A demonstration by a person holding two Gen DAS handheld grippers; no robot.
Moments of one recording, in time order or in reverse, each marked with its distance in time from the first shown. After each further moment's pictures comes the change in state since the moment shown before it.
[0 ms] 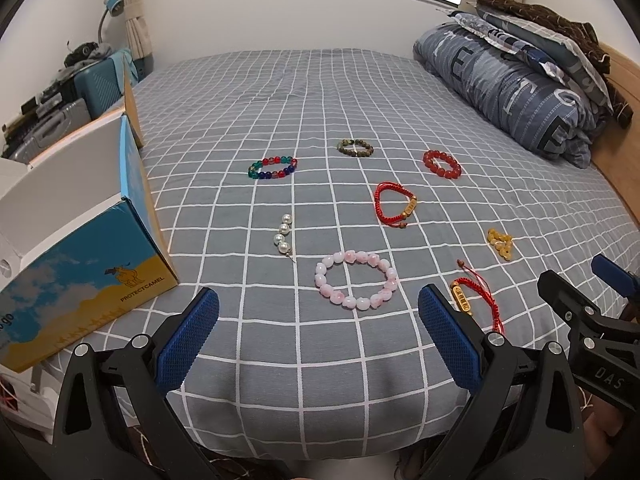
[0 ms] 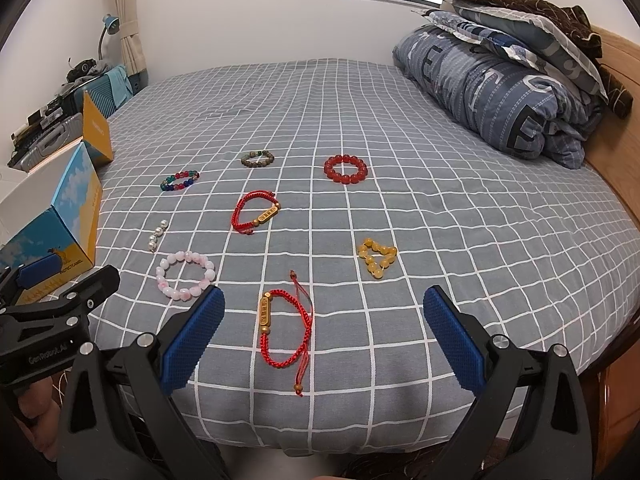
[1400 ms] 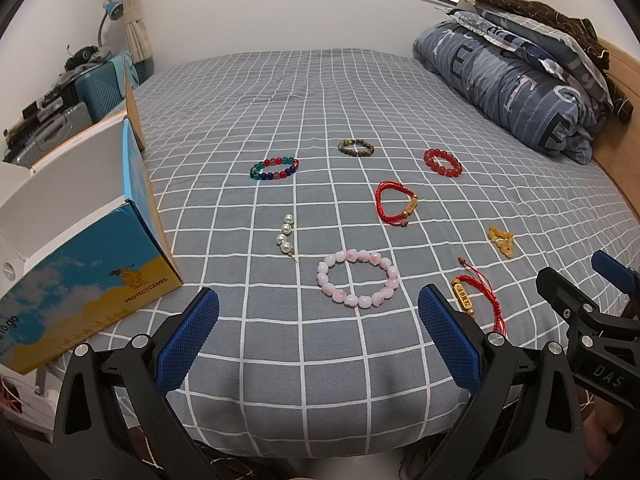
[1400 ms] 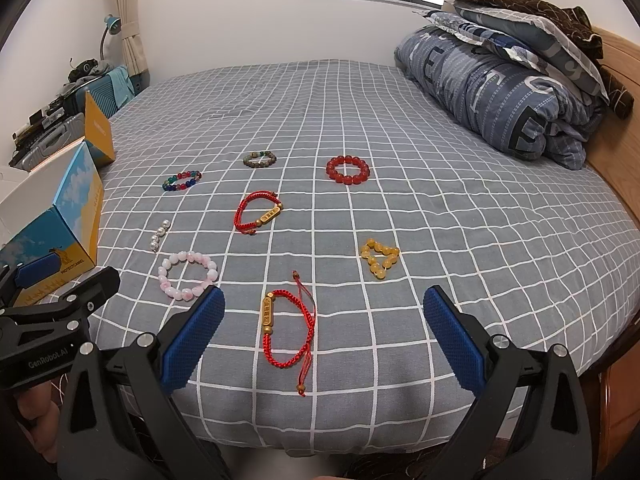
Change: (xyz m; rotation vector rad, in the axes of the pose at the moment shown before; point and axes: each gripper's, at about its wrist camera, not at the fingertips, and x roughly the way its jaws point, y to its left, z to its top) left arm -0.003 -0.001 -0.001 0.008 0.003 0.008; right arm 0.000 0.002 -0.001 -0.002 -0.004 0.008
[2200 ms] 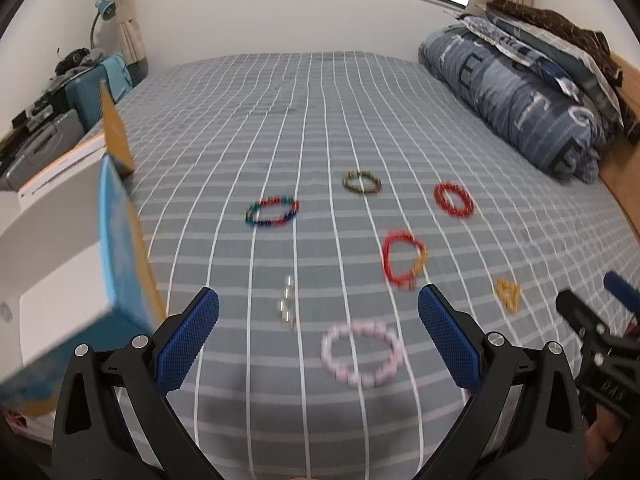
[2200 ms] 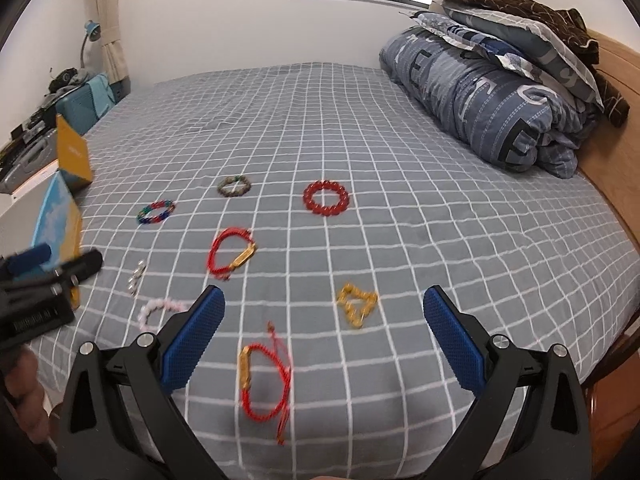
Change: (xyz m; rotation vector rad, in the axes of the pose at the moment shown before) left arm 0.035 0.008 0.081 -0.015 0.021 -0.009; right arm 0.027 -0.017 0.063 0.021 0.018 -0.053
